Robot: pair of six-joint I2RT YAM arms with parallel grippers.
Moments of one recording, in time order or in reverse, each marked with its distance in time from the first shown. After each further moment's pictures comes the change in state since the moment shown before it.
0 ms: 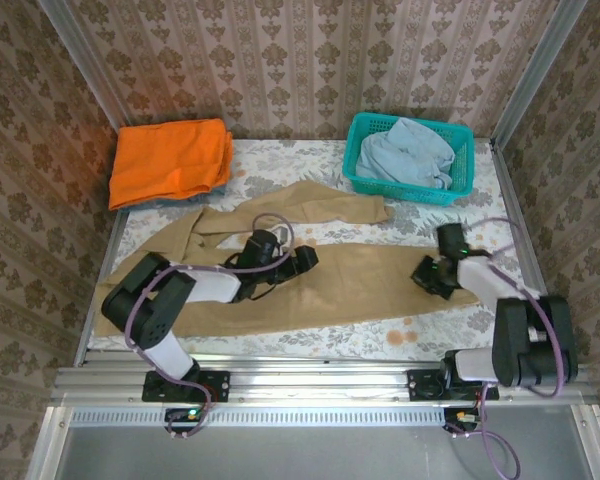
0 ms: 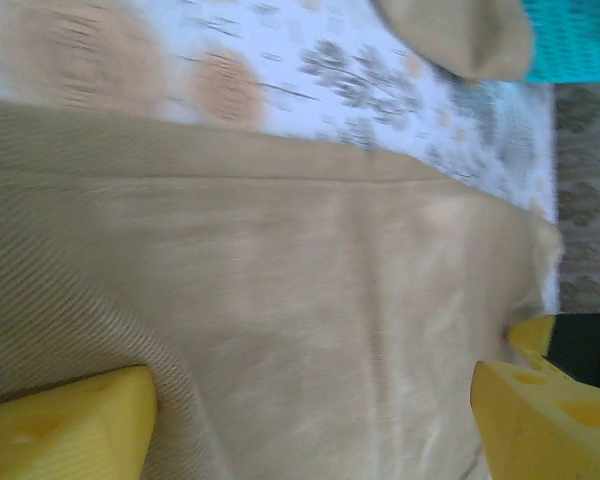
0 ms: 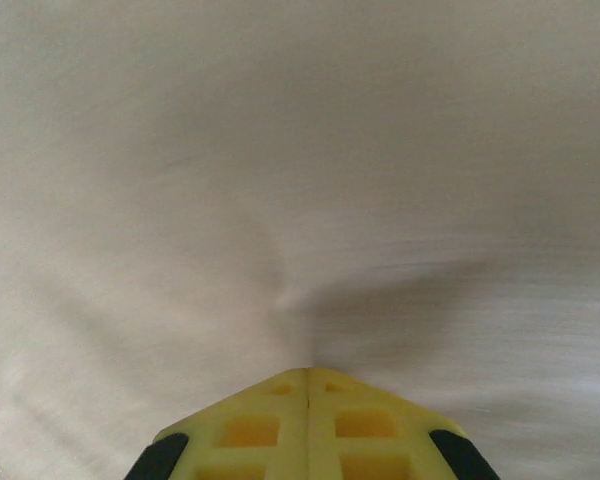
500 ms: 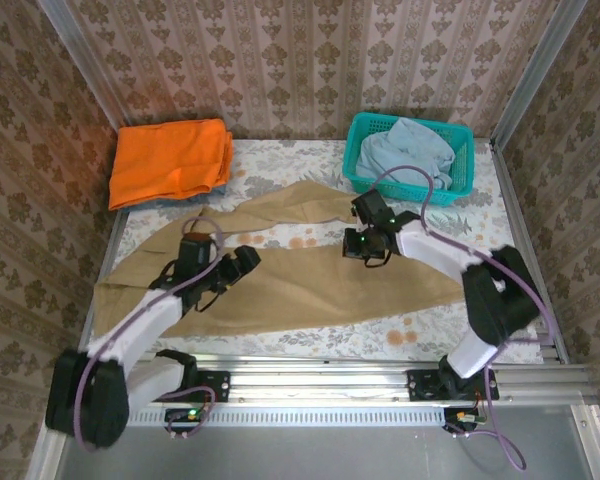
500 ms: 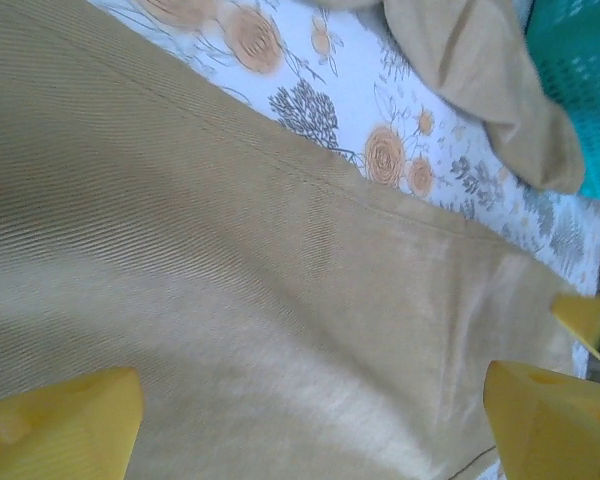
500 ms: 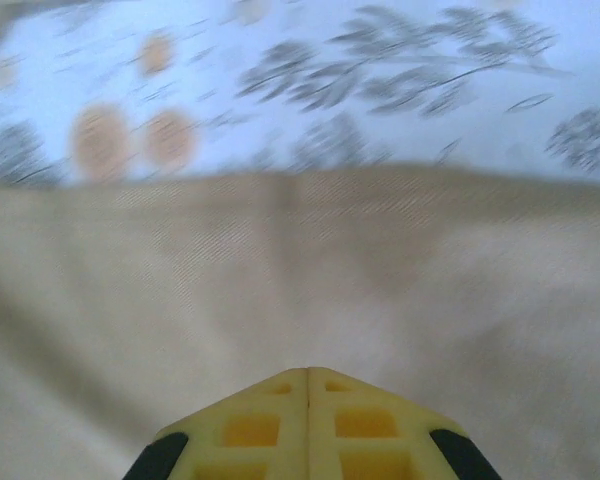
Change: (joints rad) left arm 0.372 -0.551 -0.080 -0.681 0.053 0.143; right arm 0.539 0.406 0.495 0.053 0.013 -0.090
